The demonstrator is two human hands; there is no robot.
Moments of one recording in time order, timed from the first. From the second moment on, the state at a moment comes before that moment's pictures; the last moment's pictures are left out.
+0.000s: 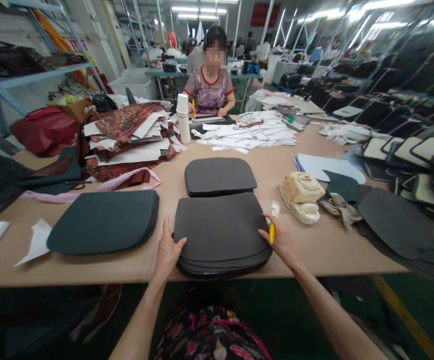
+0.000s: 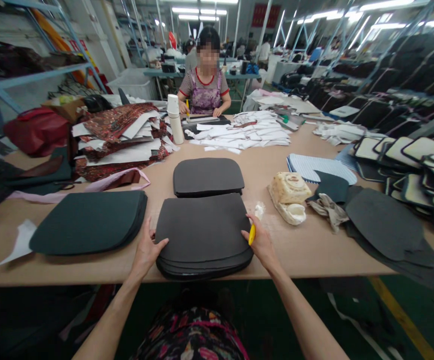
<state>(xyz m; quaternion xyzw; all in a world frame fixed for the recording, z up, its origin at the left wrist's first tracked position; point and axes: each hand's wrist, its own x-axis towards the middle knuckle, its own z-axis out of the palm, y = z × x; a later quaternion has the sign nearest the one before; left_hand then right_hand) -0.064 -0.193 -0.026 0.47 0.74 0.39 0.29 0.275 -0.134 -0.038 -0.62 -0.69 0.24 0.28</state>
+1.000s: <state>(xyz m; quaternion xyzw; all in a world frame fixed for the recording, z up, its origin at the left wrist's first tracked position) -0.067 -0.187 -0.036 0.50 0.75 0.33 0.26 0.275 -0.132 -0.028 -0.62 -0.69 0.26 0.27</state>
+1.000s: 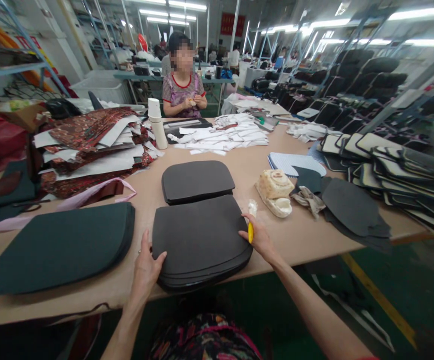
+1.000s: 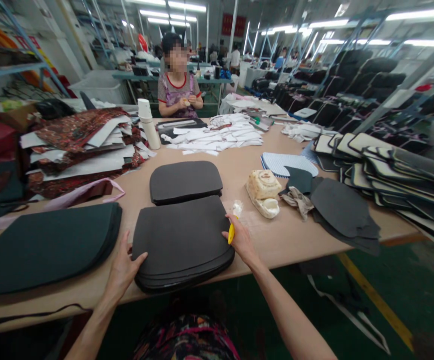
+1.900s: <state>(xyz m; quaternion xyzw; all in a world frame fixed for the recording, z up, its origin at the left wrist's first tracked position) -0.057 -0.201 -0.027 0.51 0.74 0.36 0.25 0.256 -0.159 -0.051 -0.53 -0.80 0.13 0.27</state>
